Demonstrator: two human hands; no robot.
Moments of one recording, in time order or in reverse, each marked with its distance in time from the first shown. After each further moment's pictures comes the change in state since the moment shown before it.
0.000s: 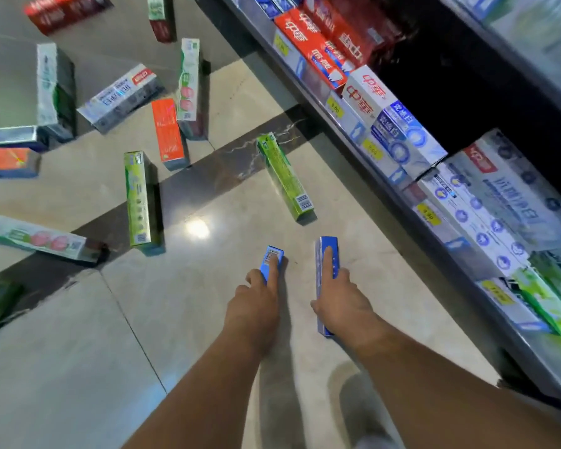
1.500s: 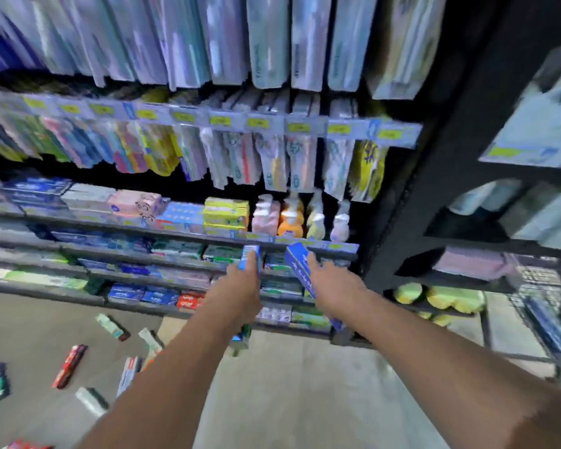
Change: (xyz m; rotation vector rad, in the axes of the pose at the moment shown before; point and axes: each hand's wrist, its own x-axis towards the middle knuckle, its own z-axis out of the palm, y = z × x) left_hand -0.597 0.116 -0.688 0.243 0.266 0.650; right_hand -0.724 0.070 -0.596 0.233 0.335 0.335
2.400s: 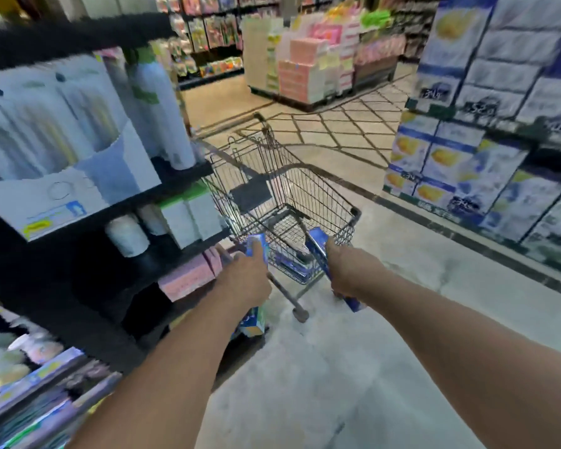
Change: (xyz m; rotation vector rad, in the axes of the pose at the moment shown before) left_hand -0.117 0.595 0.091 0.330 -0.063 0.858; right_hand -0.339 0.510 0.071 0.324 0.249 0.862
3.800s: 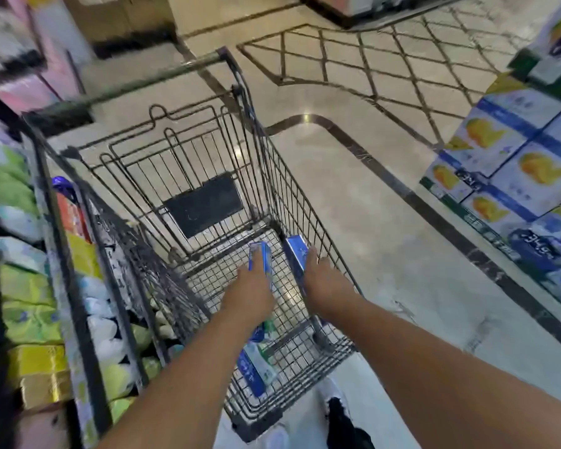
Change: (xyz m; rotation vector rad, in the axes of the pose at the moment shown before) left_hand 0.592 0.105 0.074 -0.349 -0.169 -0.254; right_hand 0.591 0.144 0.076 0.110 -0.320 -0.058
